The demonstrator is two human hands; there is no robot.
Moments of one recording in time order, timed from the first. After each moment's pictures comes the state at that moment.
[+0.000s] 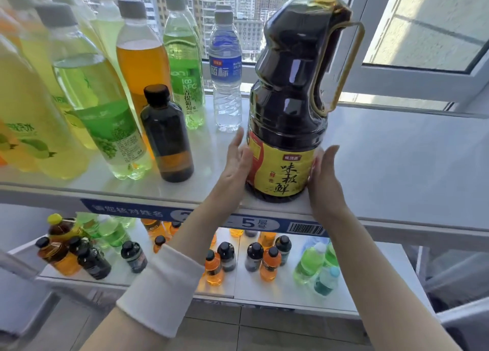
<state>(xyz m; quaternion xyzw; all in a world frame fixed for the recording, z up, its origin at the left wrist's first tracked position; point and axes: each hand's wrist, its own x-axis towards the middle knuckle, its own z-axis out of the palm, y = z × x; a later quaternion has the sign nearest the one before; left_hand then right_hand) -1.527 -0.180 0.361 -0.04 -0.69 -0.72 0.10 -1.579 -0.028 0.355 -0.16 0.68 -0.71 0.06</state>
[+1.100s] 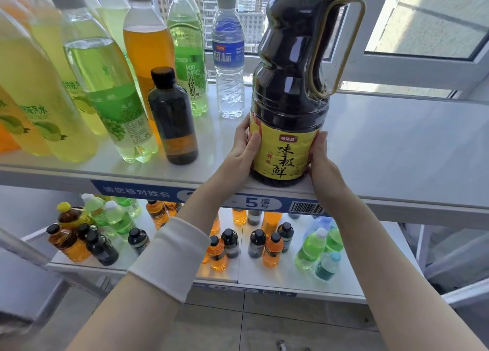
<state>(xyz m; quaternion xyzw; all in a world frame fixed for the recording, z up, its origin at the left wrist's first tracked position) -1.522 -0.177 0.364 -0.06 -0.72 -0.68 0.07 -1.559 -0.027 0.360 -0.09 0.75 -0.64 0.08</state>
